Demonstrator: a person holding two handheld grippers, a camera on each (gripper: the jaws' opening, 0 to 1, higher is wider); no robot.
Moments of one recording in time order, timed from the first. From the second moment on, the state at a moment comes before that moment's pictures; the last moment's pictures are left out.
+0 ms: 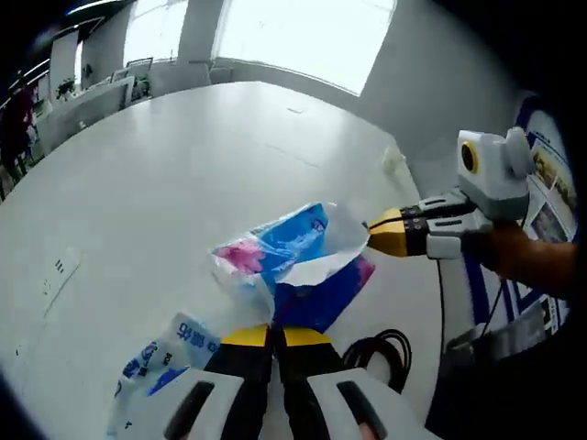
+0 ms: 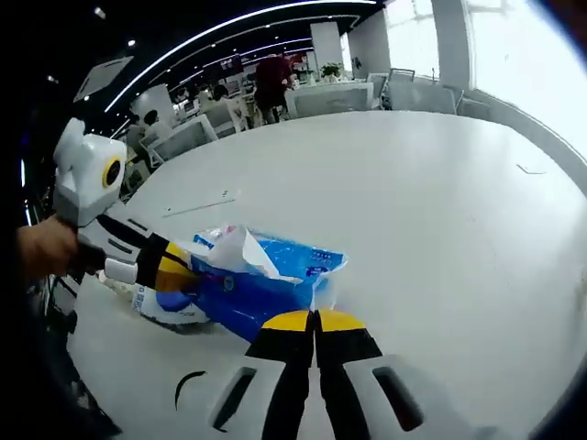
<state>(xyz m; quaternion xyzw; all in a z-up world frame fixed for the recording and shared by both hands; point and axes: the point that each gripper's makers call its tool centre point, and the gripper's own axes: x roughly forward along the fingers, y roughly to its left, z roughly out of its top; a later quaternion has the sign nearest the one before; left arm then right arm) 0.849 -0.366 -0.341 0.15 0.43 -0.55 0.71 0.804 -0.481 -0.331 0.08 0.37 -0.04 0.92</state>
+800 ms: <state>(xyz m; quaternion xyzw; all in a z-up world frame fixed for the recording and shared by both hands) 0.847 -0.374 -0.380 0.20 0.45 -0.52 0.70 0.833 -0.492 -0.371 0.00 0.41 0.05 0.91</state>
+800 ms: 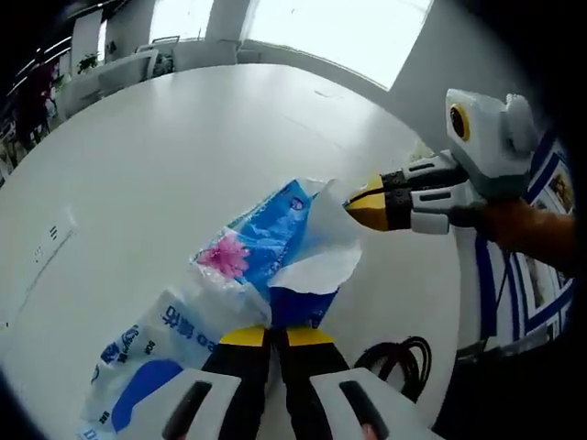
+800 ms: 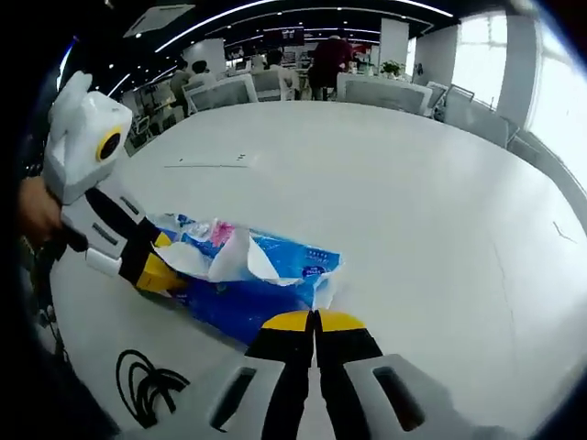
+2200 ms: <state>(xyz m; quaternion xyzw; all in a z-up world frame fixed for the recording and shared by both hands) 0.839 -0.361 -0.380 0.22 0.44 -0.52 0.70 0.818 -0.488 -0.366 -0.02 0.39 0.05 0.92</state>
